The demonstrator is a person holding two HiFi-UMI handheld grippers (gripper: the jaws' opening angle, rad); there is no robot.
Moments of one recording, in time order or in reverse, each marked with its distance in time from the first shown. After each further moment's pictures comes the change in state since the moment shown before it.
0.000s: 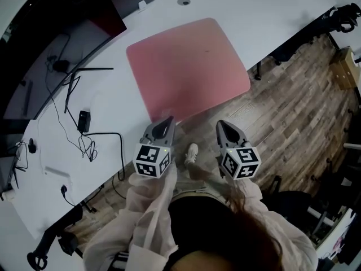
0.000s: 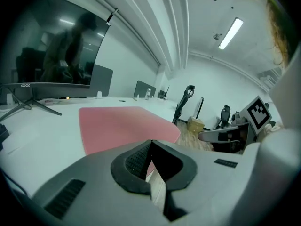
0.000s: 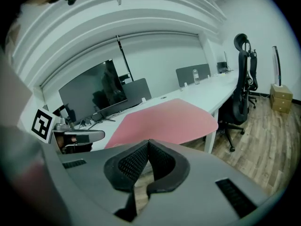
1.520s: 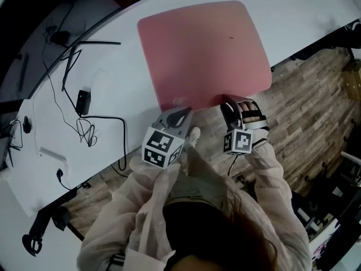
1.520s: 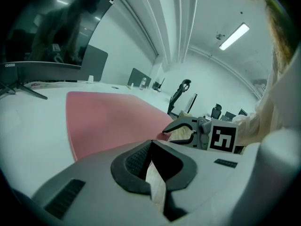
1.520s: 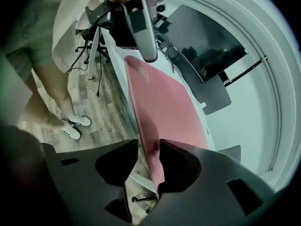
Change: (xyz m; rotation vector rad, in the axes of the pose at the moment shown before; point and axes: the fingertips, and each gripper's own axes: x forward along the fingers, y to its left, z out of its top) left arm 0.030 0.004 -0.024 -0.049 0.117 -0.124; right arm 0.109 -0.006 -0.054 -1.538 0.292 0.149
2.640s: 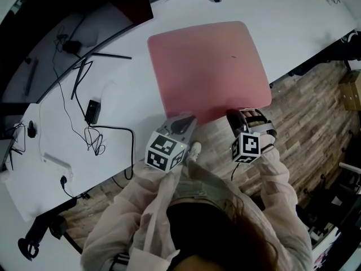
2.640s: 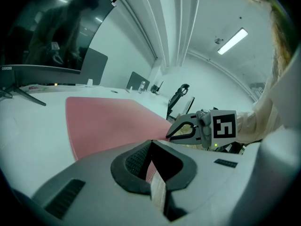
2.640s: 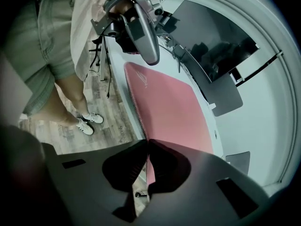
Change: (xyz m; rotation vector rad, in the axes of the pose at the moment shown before) left arm -0.012 0.007 0.024 -0.009 -0.028 -0.036; right arm -0.018 -0.022 0.010 -0.052 0.019 0.173
